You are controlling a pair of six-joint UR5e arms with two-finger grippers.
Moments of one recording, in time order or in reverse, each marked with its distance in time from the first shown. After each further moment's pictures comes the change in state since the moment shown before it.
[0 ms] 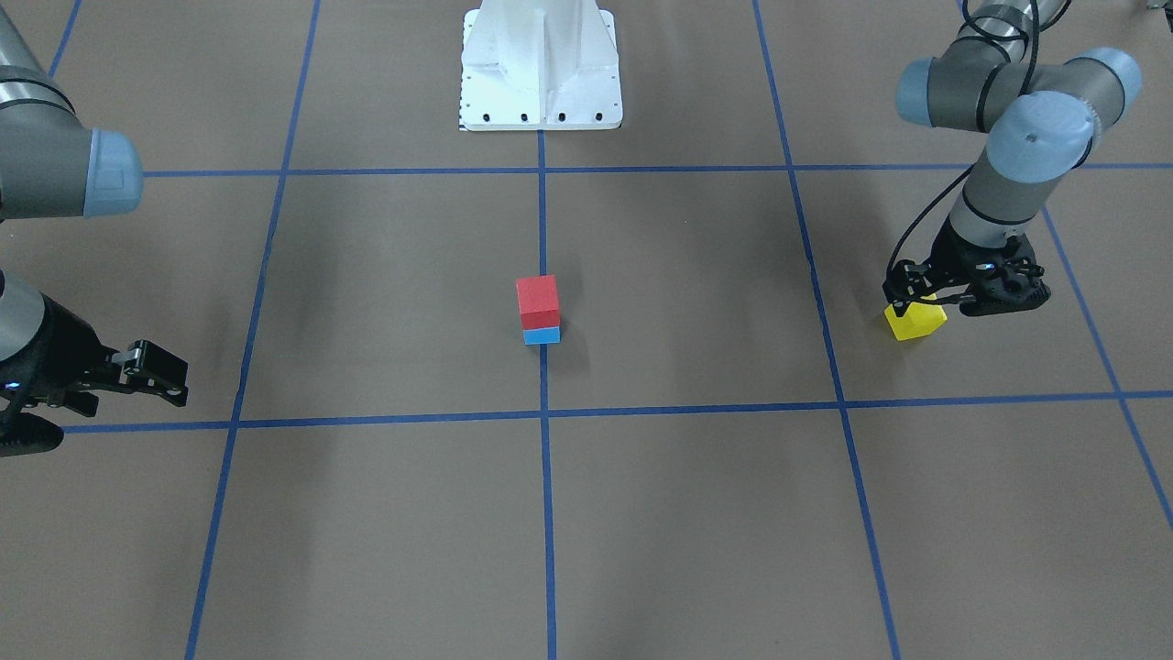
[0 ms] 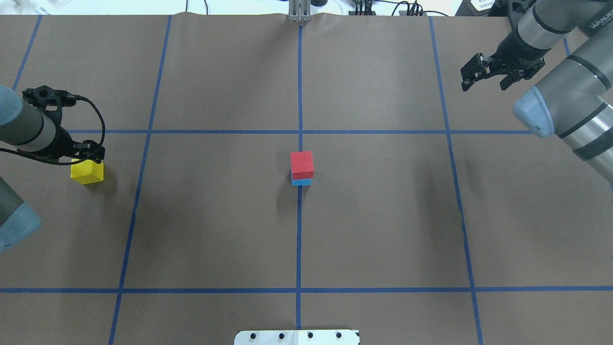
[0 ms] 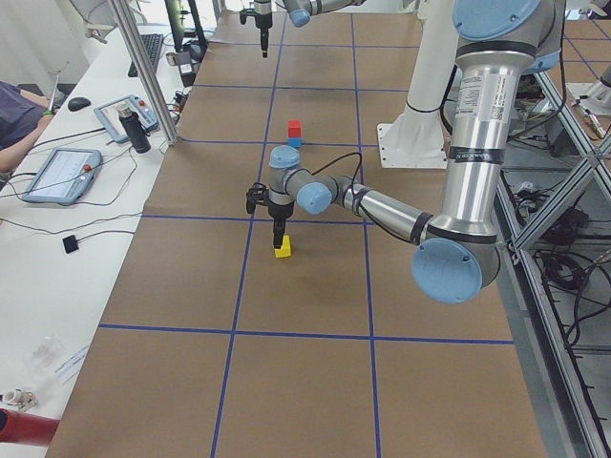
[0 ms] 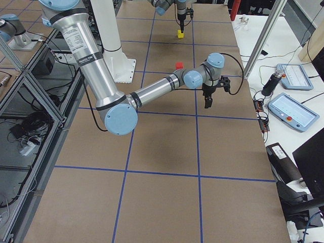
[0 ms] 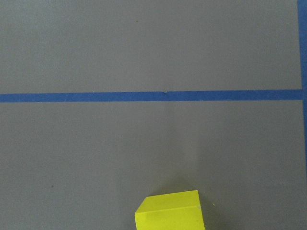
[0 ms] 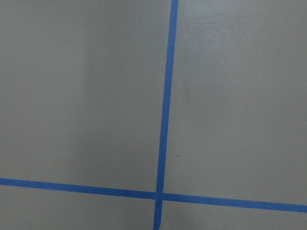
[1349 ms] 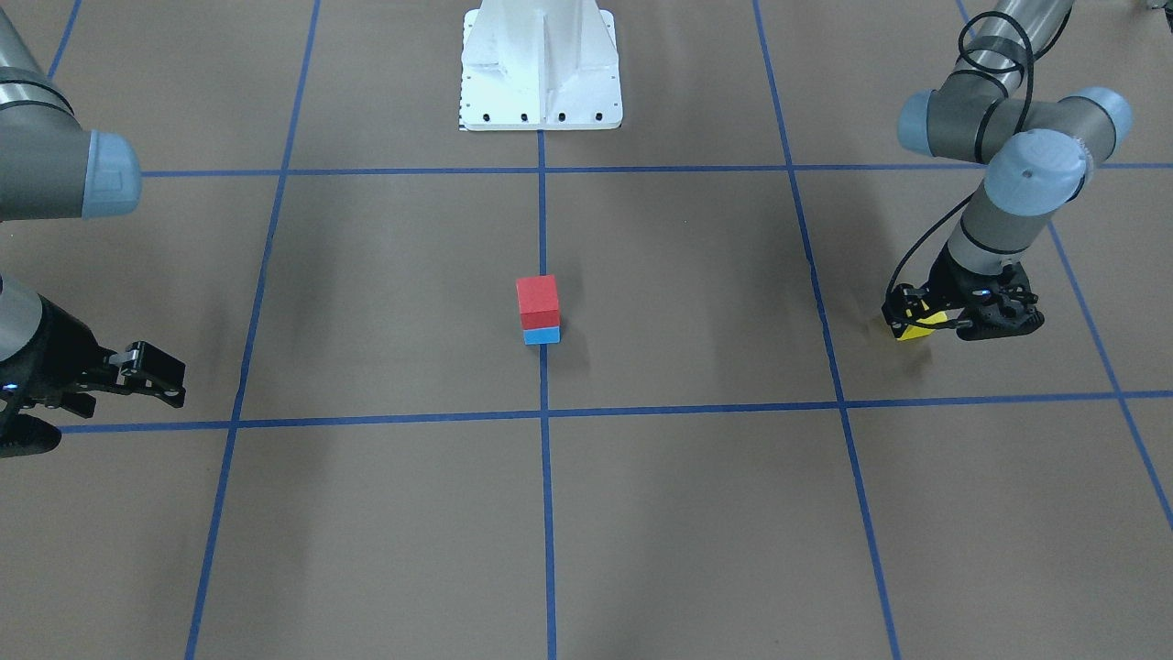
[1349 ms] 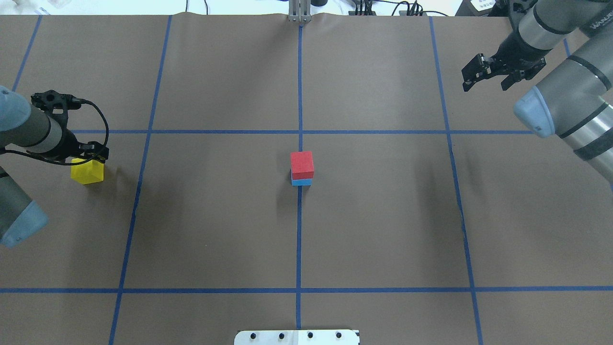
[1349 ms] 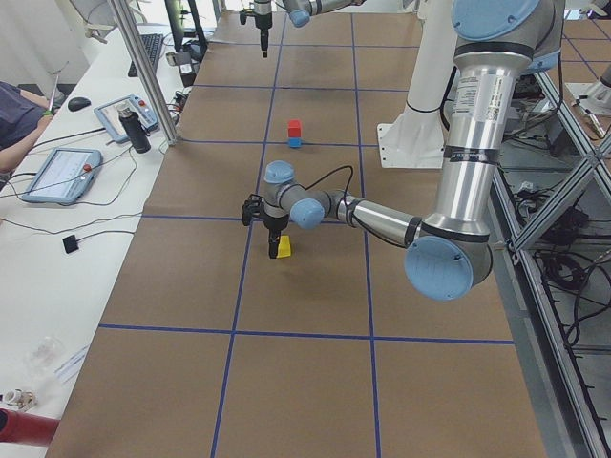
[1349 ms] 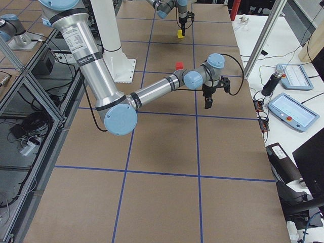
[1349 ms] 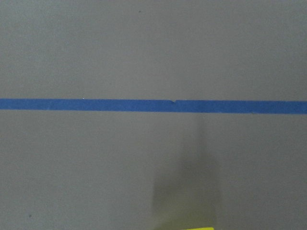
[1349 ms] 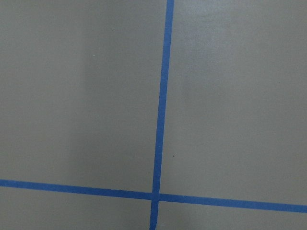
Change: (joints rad) left arm 0.003 -0.014 0.107 -0.123 -0.011 -0.008; right arm 0.001 -0.002 -0.002 0.001 -0.002 -0.006
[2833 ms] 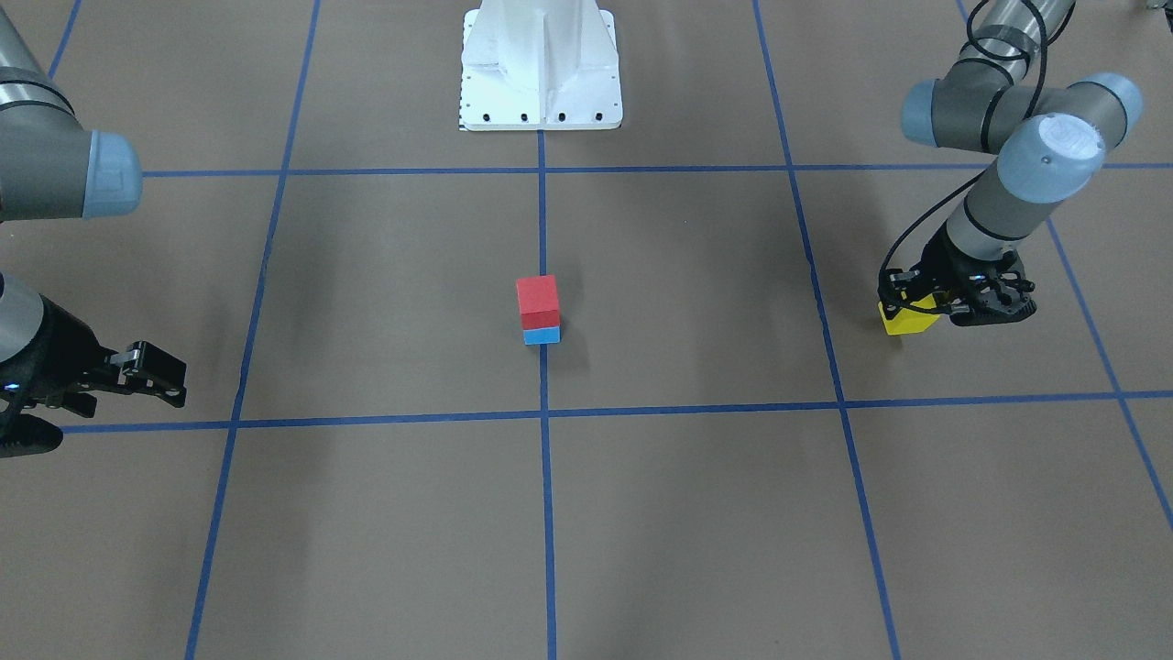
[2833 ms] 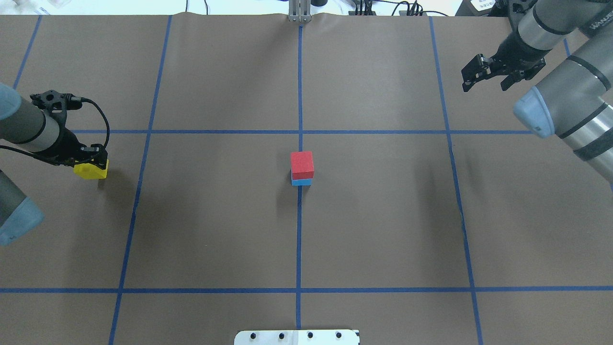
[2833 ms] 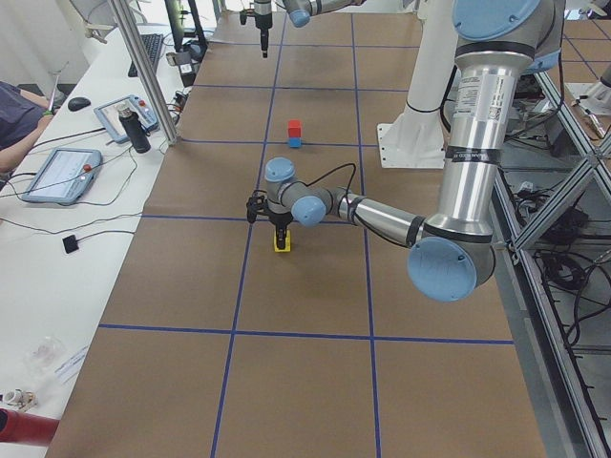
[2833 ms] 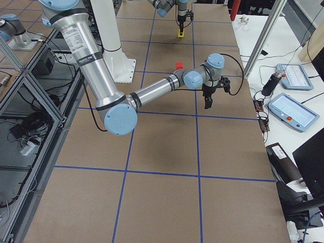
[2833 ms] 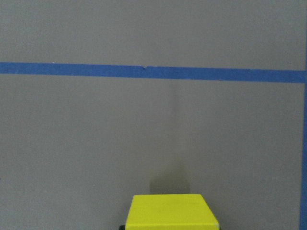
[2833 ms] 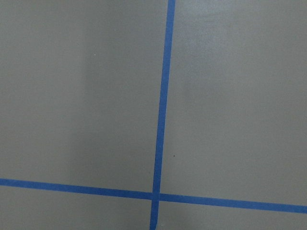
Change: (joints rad) left arm -0.027 -0.004 -0.066 0.037 -0.133 -0.017; right arm -0.001 0.000 0.000 -0.001 0.000 0.000
